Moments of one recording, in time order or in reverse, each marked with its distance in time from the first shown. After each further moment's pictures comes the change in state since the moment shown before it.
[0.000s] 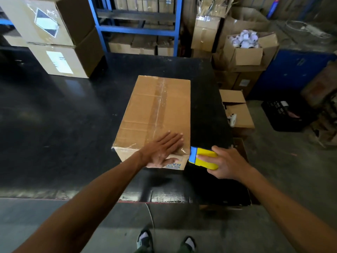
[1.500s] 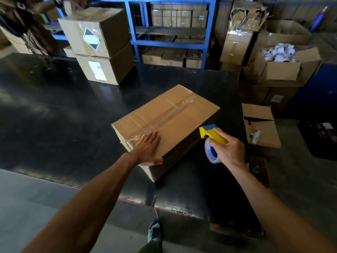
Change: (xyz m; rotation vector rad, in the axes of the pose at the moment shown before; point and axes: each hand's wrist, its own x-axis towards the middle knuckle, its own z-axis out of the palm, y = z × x) left_hand -0.040 -0.018 -0.037 -0.299 -0.397 -0.788; right_hand 0.073 0.022 -0.007 0.960 0.420 0.764
